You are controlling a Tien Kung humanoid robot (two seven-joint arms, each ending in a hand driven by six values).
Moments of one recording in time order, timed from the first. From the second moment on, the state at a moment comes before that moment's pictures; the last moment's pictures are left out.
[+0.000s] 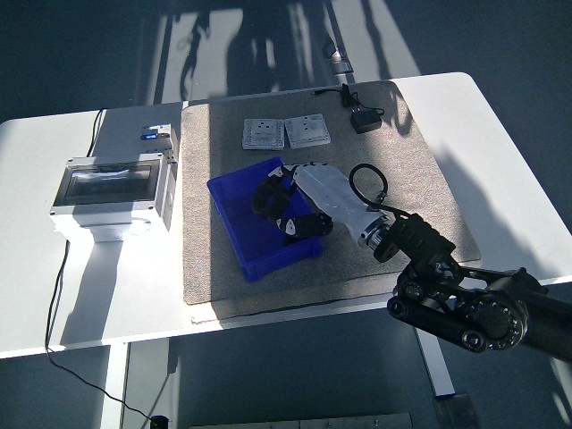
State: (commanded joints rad) left arm -0.06 0.04 -1.35 -0.18 1.37 0.25 0.05; right arm 0.72 -0.17 0.37 1.18 -1.71 -0.41 -0.04
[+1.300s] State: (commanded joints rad) left arm -0.07 0.04 -1.33 -0.18 1.34 0.25 0.05; right arm 0.59 -0.42 0.83 1.37 -1.31 0.01 -0.29
